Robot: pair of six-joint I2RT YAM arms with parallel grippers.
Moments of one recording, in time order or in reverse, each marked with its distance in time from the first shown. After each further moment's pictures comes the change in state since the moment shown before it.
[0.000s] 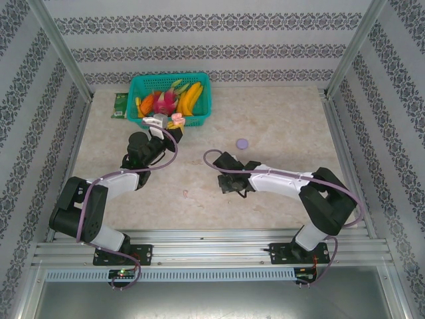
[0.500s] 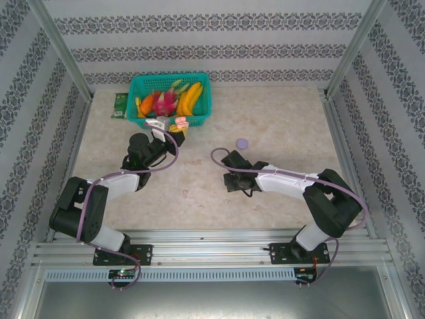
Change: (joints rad) left arm -0.008 0.000 -0.012 -0.002 0.060 -0.001; right arm -0.058 -0.027 -0.063 0.058 -0.040 -0.032
